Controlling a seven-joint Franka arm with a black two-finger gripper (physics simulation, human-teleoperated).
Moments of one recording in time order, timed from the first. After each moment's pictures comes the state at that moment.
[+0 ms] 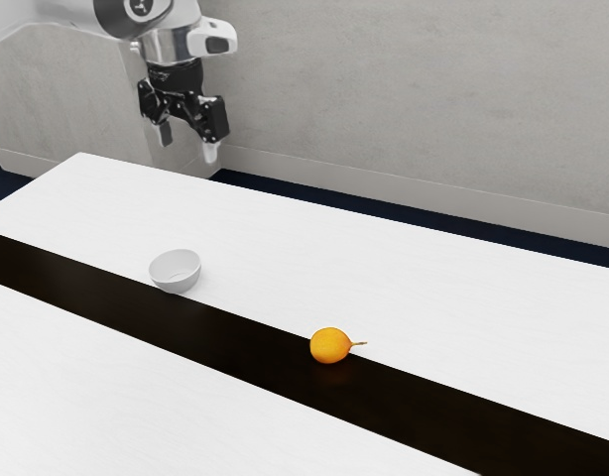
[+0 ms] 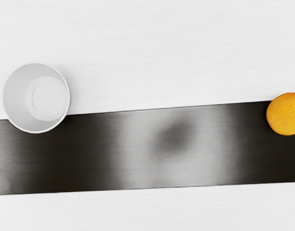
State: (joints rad) arm -0.22 0.14 0.17 -1.38 0.07 1.51 0.02
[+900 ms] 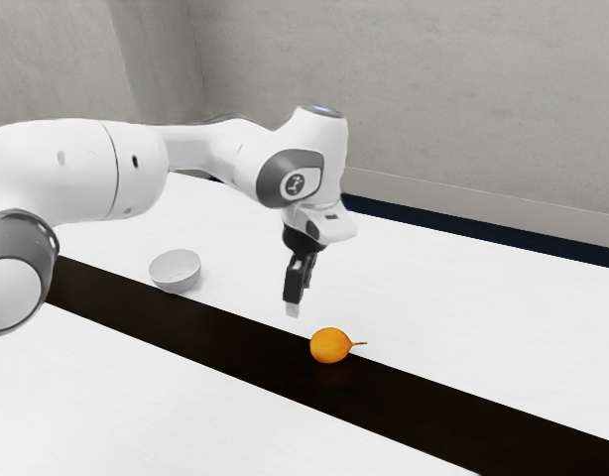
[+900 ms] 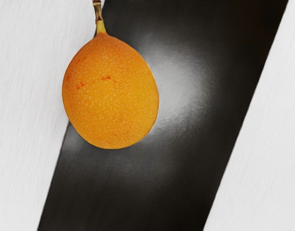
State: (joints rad) arm -0.23 0.49 -0.06 -1.51 0.09 1.76 0.94
